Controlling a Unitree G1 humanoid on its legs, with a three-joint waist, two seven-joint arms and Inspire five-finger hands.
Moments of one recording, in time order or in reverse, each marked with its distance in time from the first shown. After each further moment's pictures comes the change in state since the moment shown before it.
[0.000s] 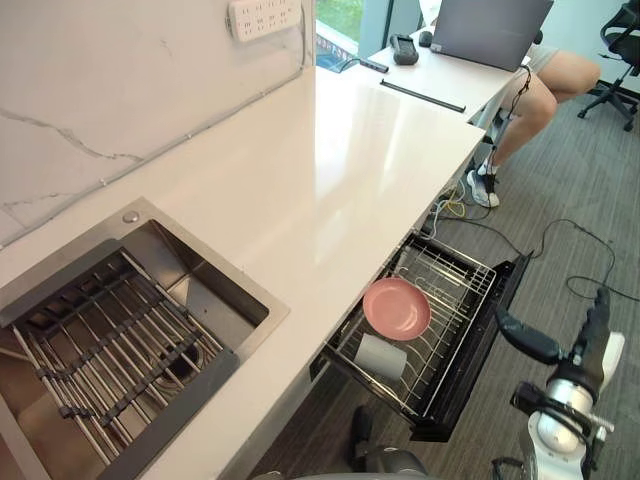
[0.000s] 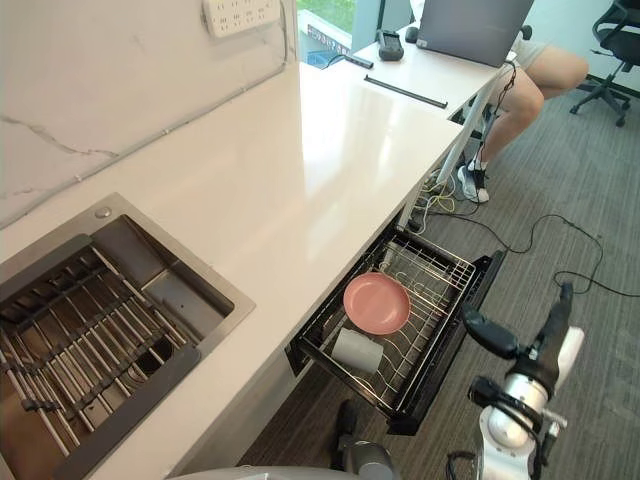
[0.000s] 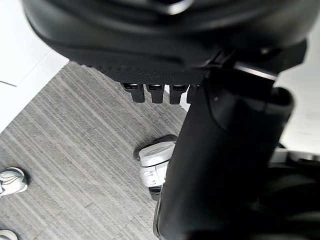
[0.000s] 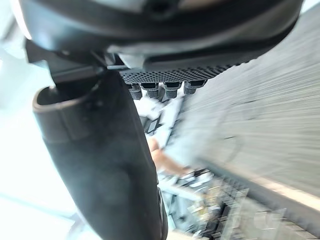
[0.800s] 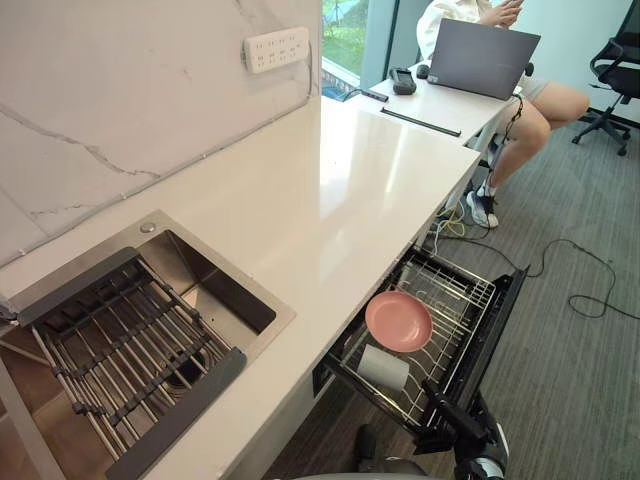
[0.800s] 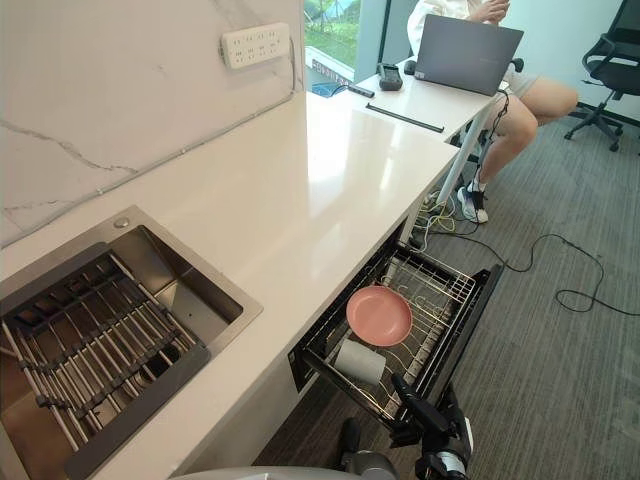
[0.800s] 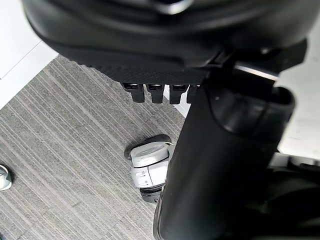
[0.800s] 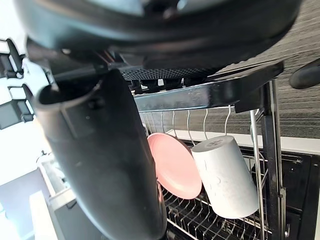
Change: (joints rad) left arm 0.006 -0.002 0.009 0.006 0.001 0.008 -0.001; right arm 0.037 0.058 0.100 0.544 0.547 -0.111 0.579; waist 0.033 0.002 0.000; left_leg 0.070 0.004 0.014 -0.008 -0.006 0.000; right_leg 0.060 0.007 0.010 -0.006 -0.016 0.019
